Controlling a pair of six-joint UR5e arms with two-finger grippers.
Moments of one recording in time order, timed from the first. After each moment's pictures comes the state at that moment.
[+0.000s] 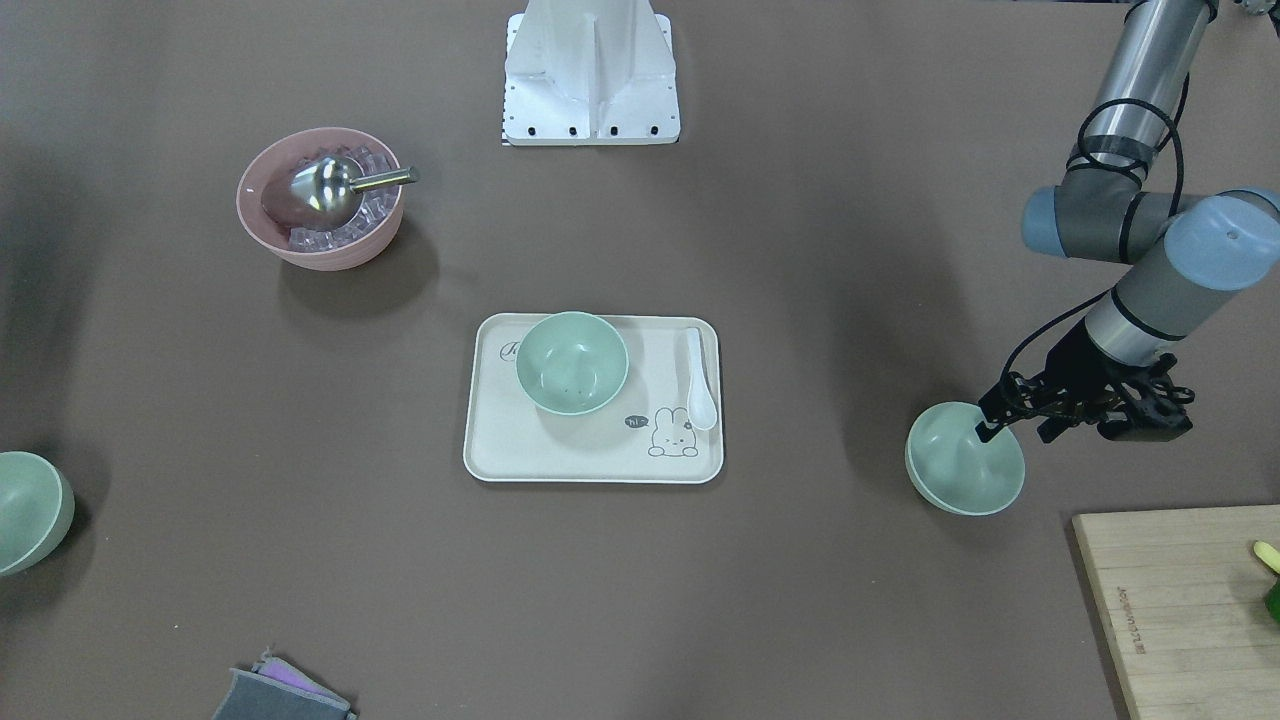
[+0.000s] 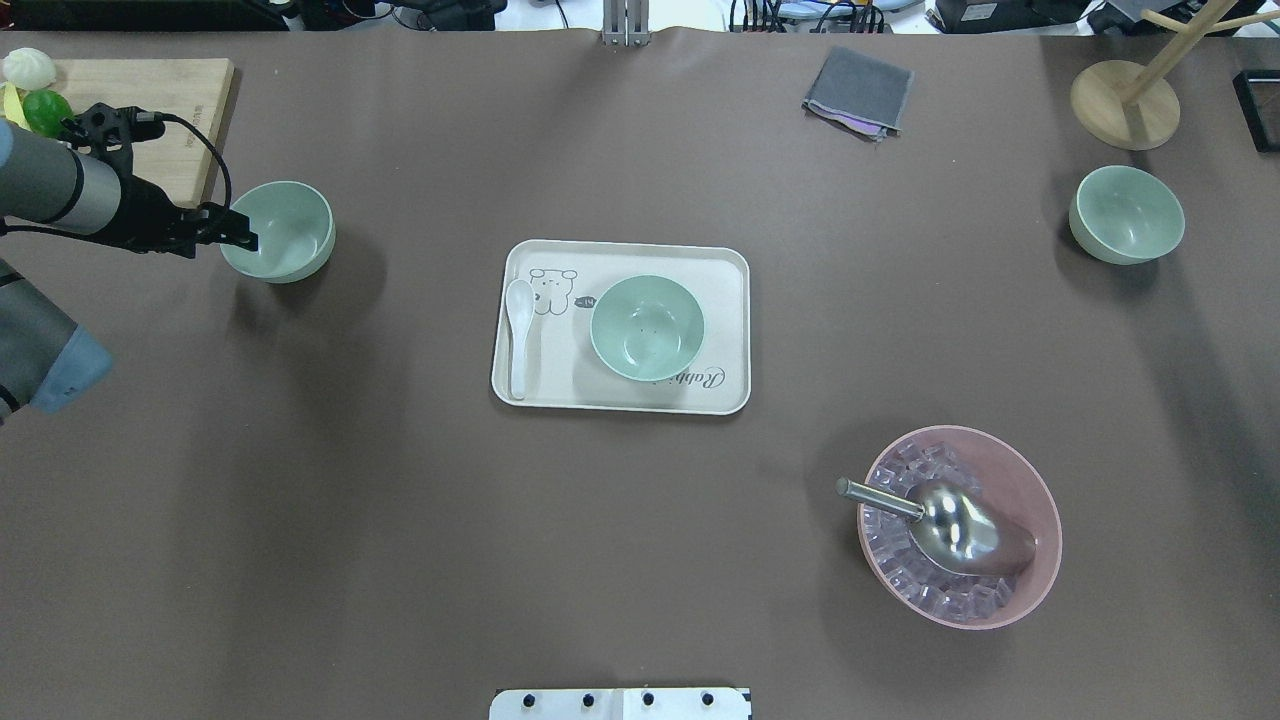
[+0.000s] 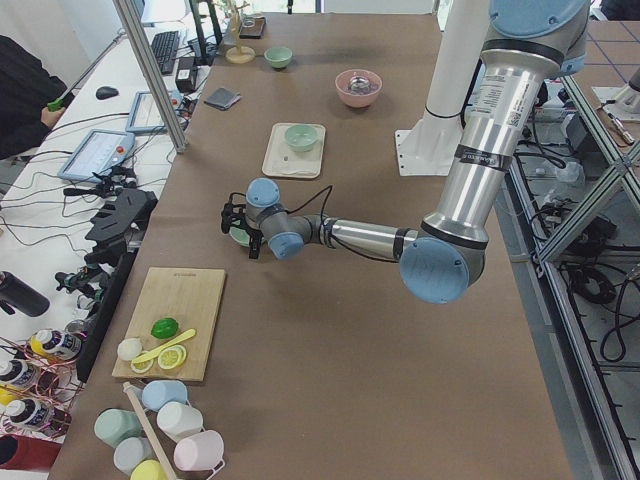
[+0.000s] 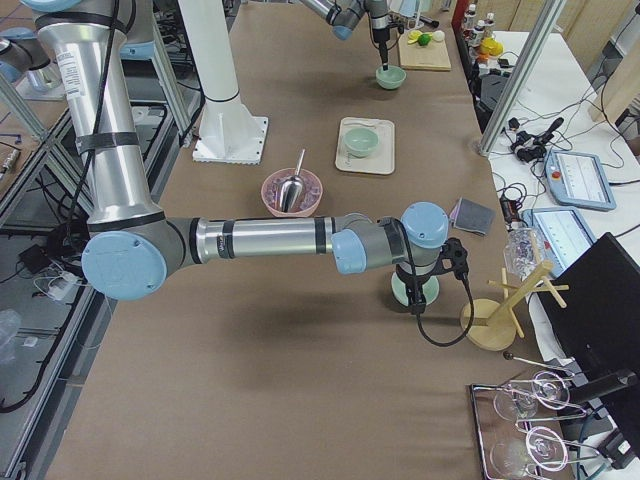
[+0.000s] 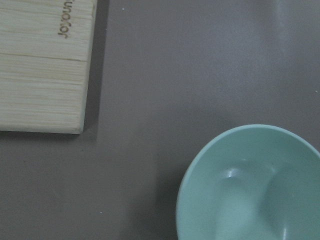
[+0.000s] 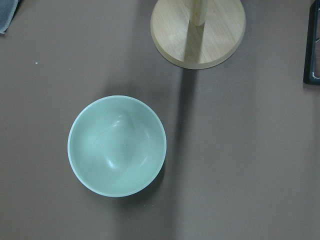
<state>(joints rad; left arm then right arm) -0.99 -1.86 -1.33 -2.40 -2.13 -0.99 1.51 -1.39 1.47 -1.38 2.43 0.10</state>
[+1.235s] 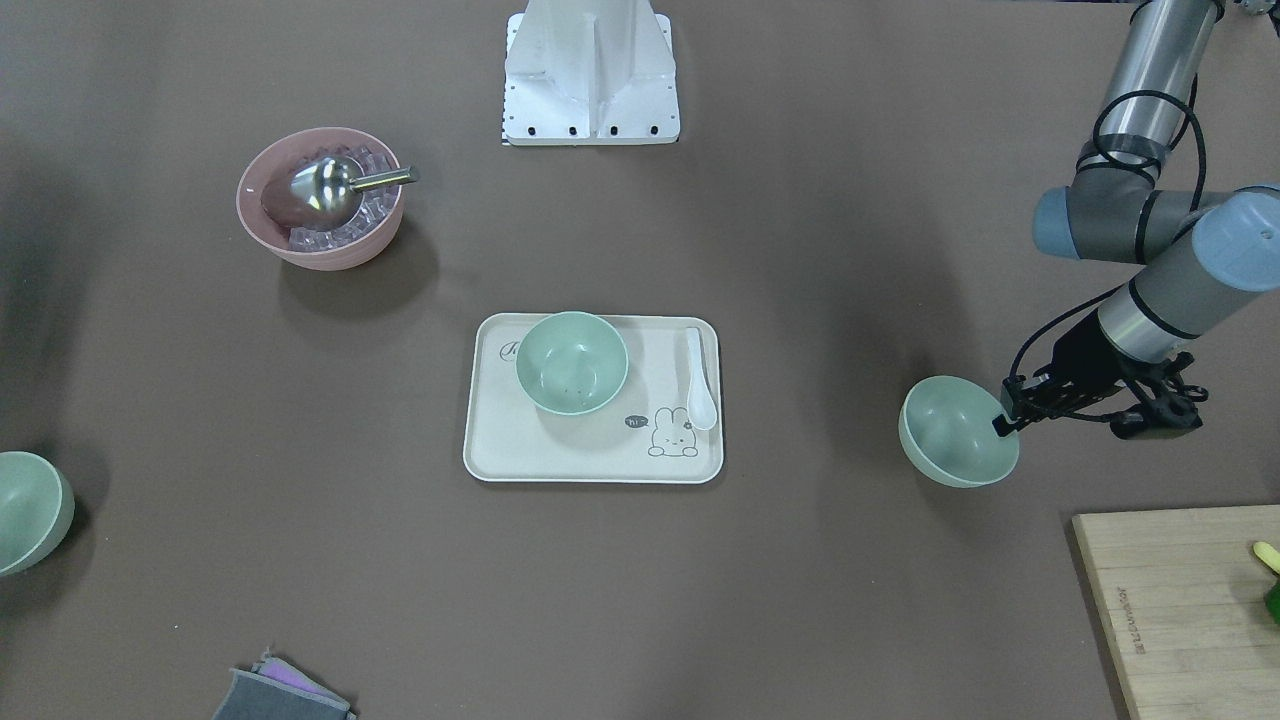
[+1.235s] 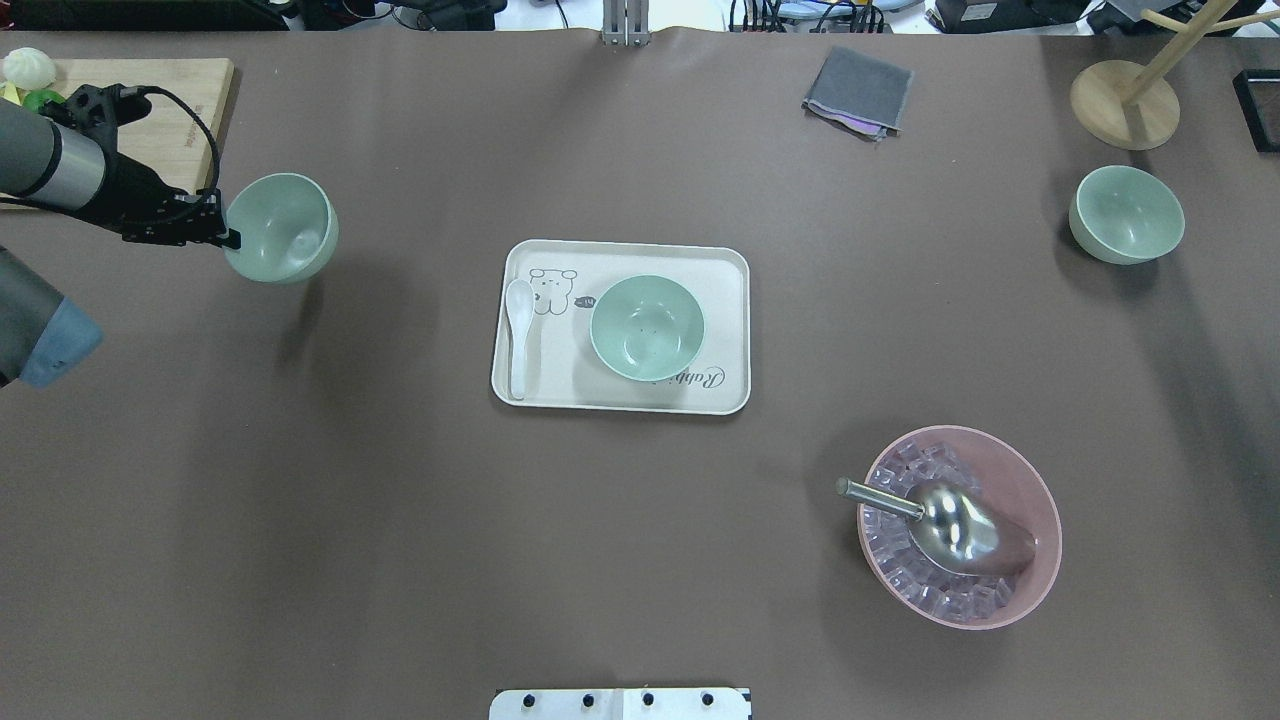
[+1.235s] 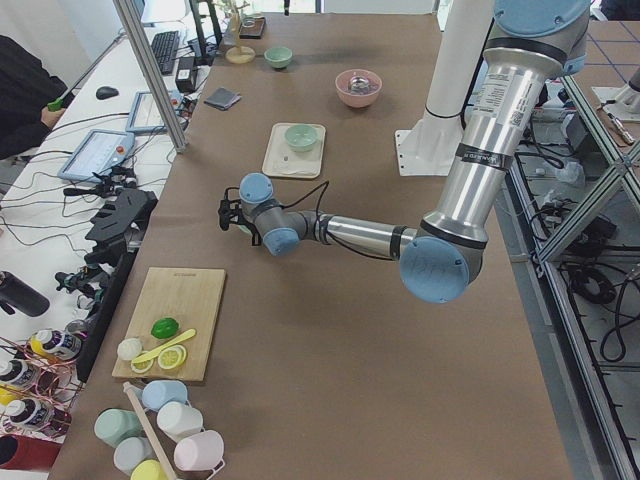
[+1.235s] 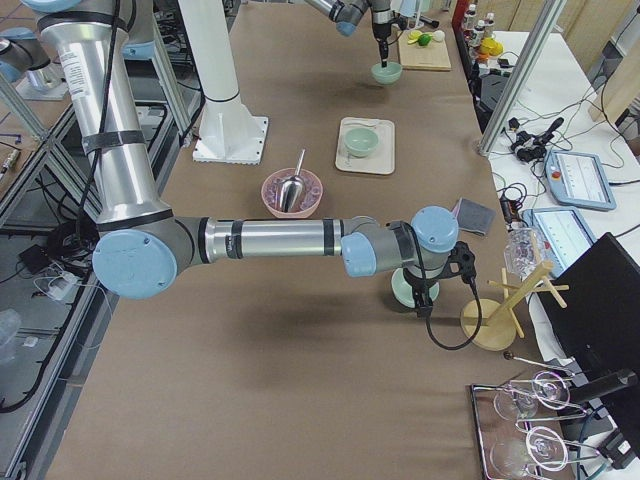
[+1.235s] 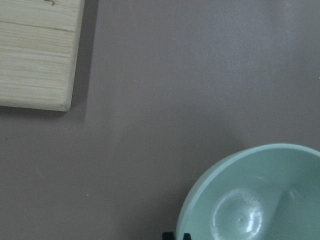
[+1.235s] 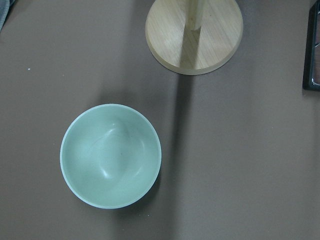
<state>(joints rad) -1.04 -1.89 -1.36 -2.39 -2.28 -1.14 1.50 -1.35 1.40 -1.36 2.43 0.10</state>
